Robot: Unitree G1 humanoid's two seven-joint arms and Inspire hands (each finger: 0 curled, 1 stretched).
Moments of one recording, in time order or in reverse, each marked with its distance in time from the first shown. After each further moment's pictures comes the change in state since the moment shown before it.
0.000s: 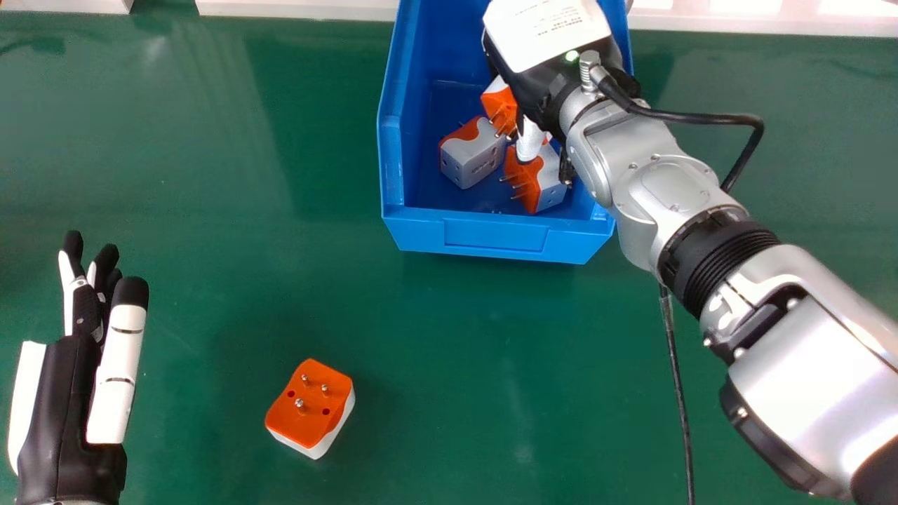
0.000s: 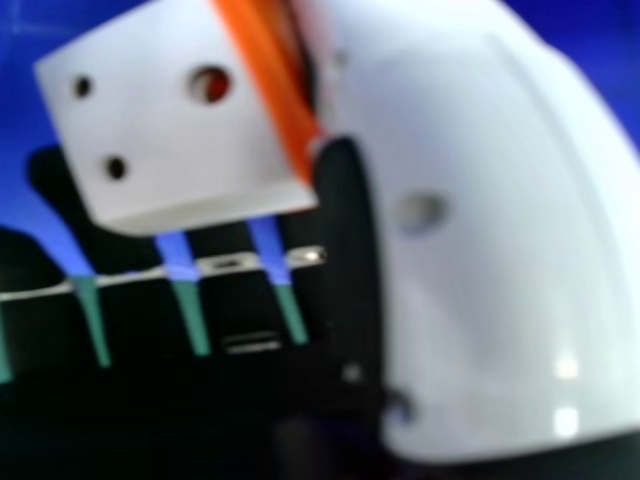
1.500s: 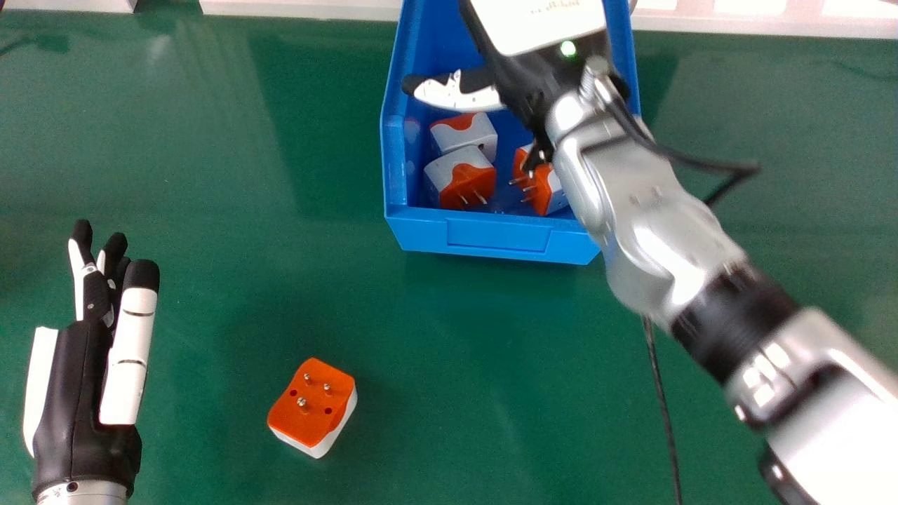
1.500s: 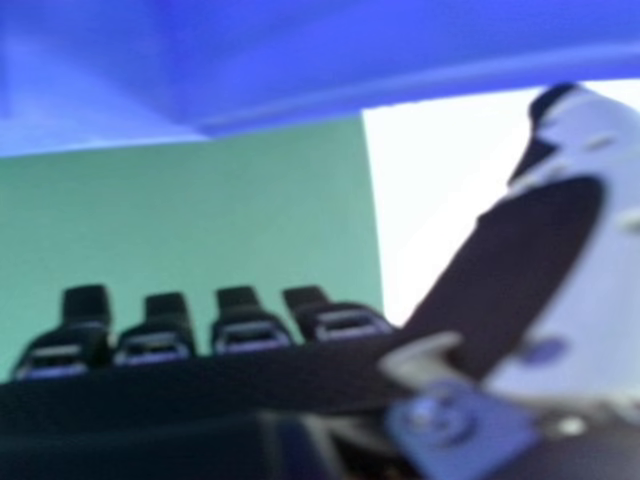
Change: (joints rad) left arm -0.035 -0.017 -0.019 -0.022 -0.005 0.067 0.023; right arm 0.372 -0.116 -0.075 -0.722 0.052 0.131 -0.098
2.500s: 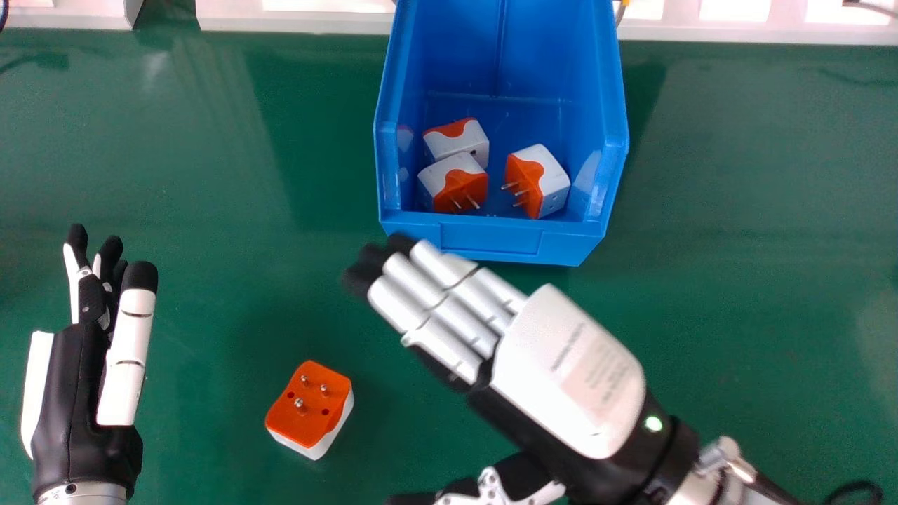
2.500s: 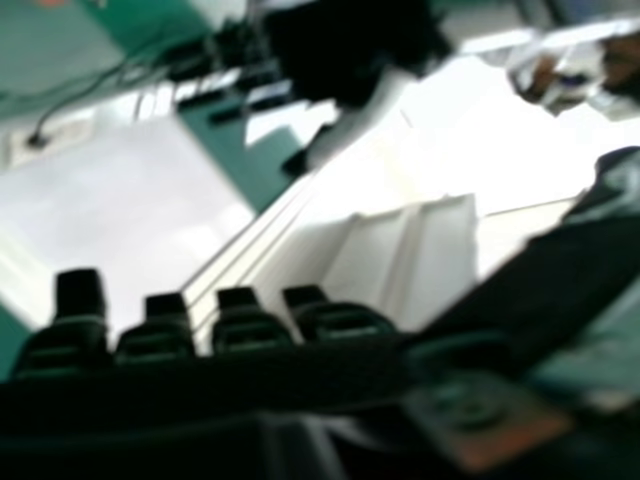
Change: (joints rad) left arm -0.004 -0.008 0.002 0.009 -0.036 -0.010 -0.003; right arm 0.719 -0.276 -0.087 -0.438 0.002 -0.918 -0.156
